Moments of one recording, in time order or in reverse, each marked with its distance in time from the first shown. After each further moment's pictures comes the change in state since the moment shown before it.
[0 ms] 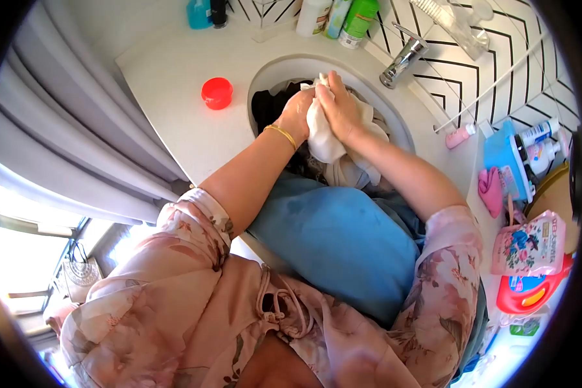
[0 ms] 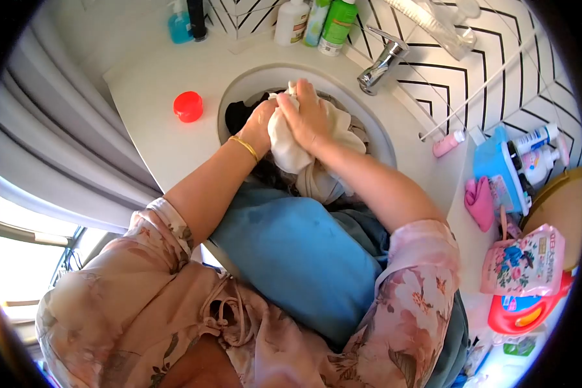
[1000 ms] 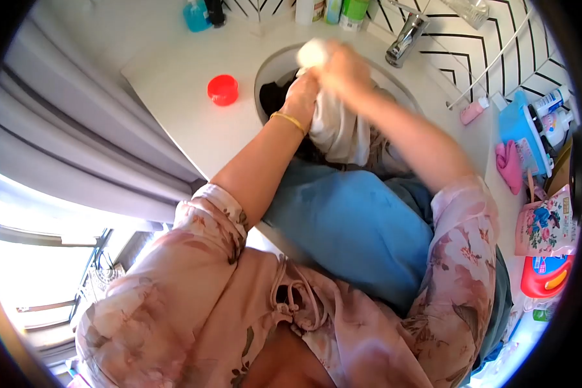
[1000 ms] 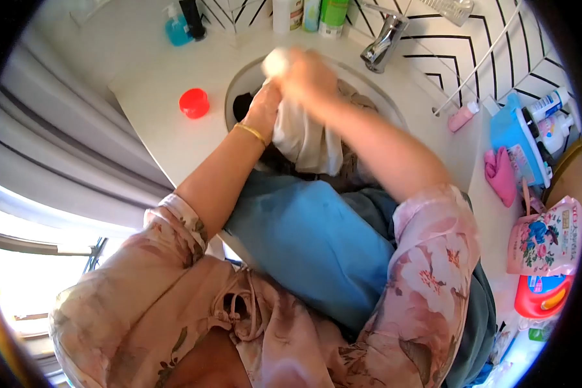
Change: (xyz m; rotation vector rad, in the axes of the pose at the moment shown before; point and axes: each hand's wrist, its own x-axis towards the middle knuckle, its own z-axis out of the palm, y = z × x) left_hand 0.007 0.022 0.017 -0.610 0.404 -0.372; right_hand 0.025 -0.050 -0.017 -0.399 0.131 0.107
